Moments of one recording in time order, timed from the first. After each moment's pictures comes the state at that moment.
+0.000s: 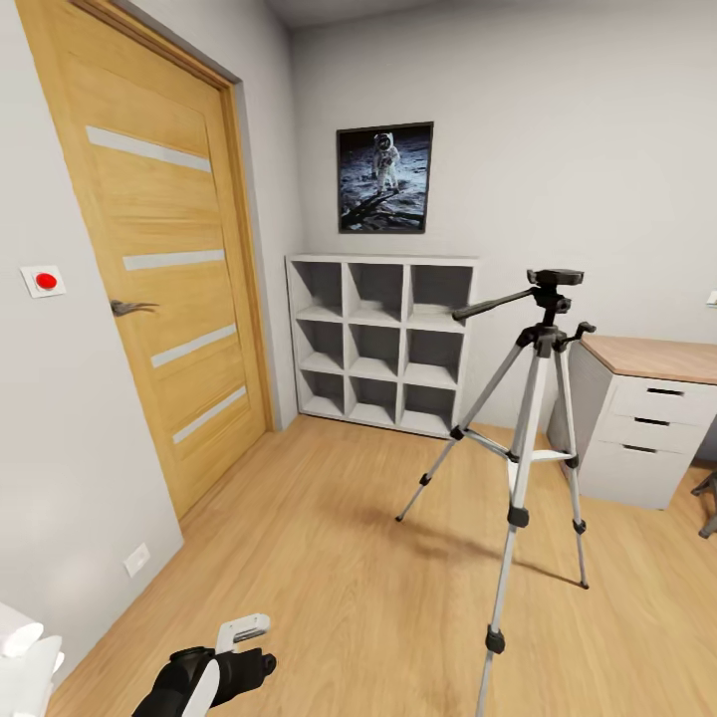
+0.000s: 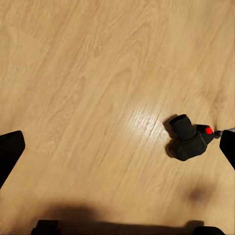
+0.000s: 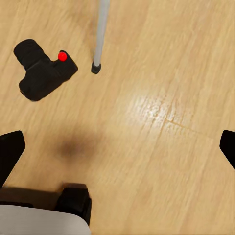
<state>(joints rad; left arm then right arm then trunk) -0.26 -0.02 0.01 -0.88 0.26 0.65 0.07 -0.11 -0.23 -0.03 -0.48 0.02 0.09 0.25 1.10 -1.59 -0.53</state>
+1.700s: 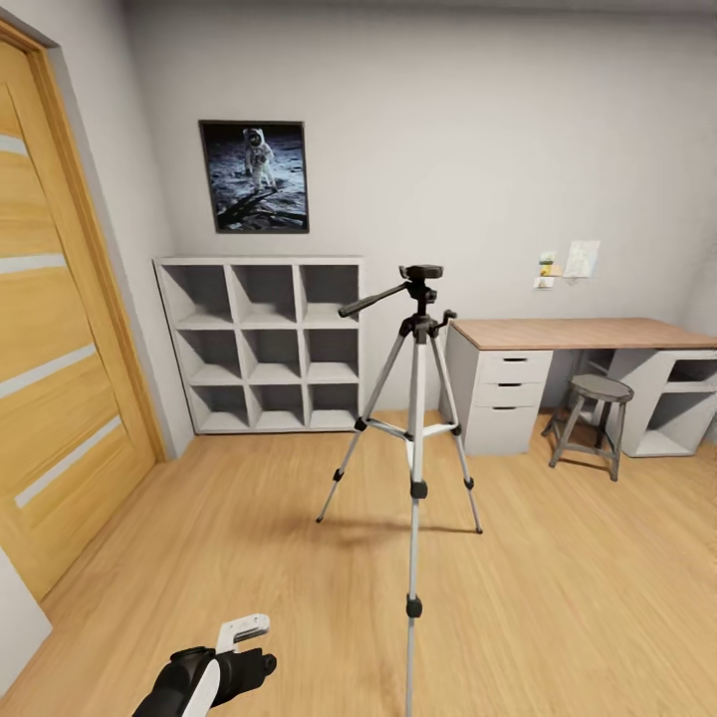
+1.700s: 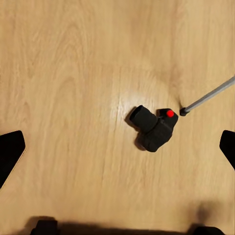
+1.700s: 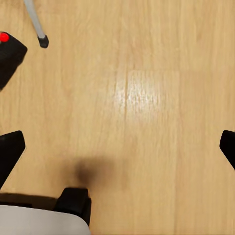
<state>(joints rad) -0.26 -0.02 0.01 -0.88 0.26 0.65 0.07 -0.11 -0.23 -0.03 -0.48 0.02 0.09 0.25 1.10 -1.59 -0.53</state>
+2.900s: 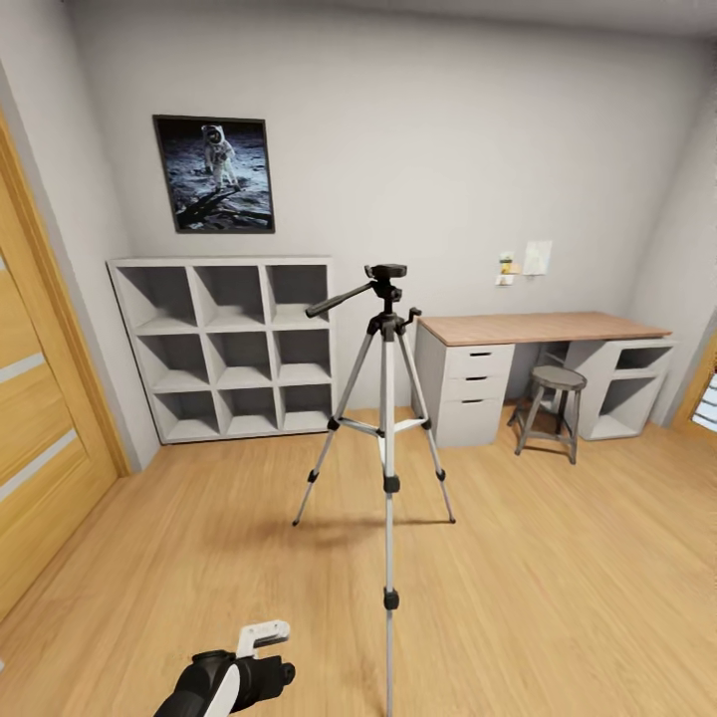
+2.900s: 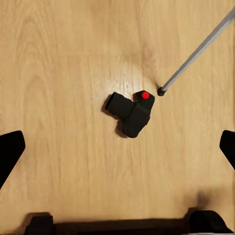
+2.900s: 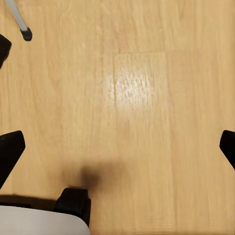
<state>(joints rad) -0.26 -0.05 -0.07 -0.87 0.26 0.66 0.07 -0.11 -0.23 -0.03 -0.48 0.02 0.09 0.25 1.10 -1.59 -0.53</state>
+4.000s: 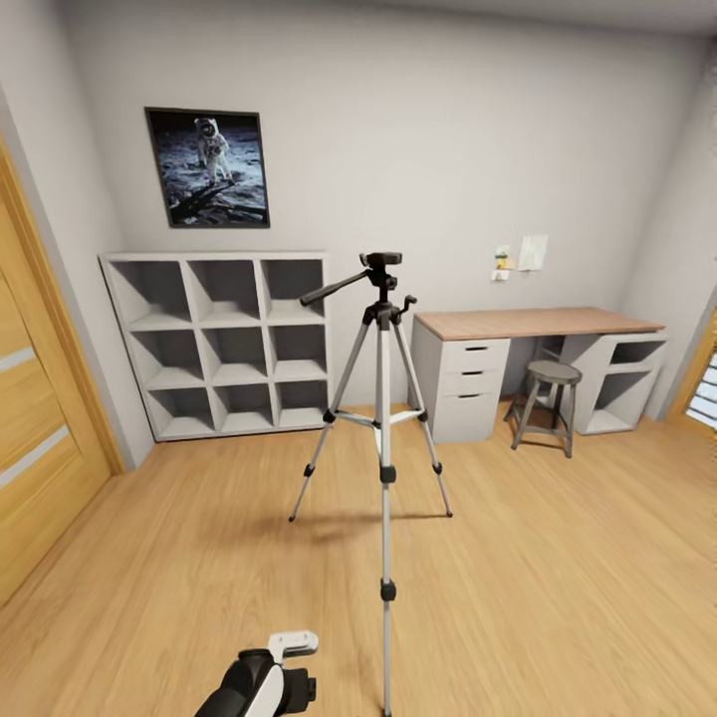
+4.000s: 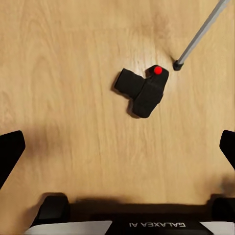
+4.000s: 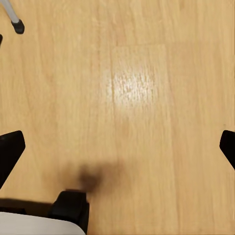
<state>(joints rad) -0.29 -0.12 -0.25 -0.84 0.40 0.70 0.36 -0.11 -0.23 -0.03 -0.48 0.02 0.09 0.25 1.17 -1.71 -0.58</state>
